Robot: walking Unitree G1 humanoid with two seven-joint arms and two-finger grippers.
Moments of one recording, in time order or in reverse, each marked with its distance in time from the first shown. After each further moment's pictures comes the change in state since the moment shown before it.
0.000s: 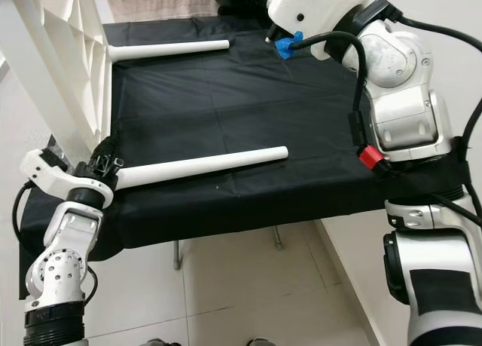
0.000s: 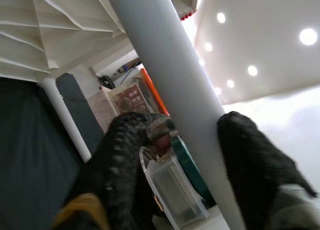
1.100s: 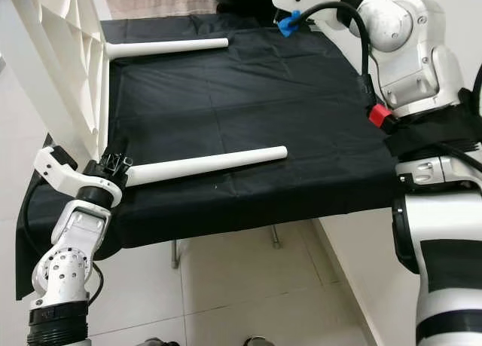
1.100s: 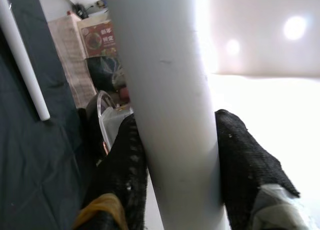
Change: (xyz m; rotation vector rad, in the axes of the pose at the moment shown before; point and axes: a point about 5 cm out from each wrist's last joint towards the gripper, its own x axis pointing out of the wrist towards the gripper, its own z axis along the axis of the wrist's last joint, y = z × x) left arm 0.000 -0.002 -0.003 -0.043 0.004 -0.010; right arm 0.022 -0.029 -0.023 -0.297 0.204 -0.029
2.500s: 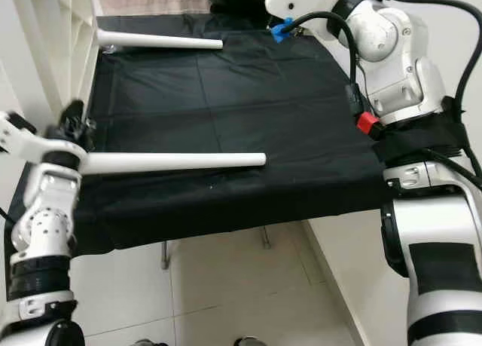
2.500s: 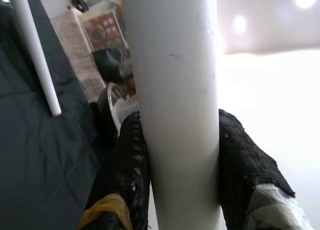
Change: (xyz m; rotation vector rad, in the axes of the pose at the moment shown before) left arm 0.044 -0.016 0.079 0.189 -0.285 -0.039; right arm -0.001 0.024 -0.026 0.196 0.119 -0.015
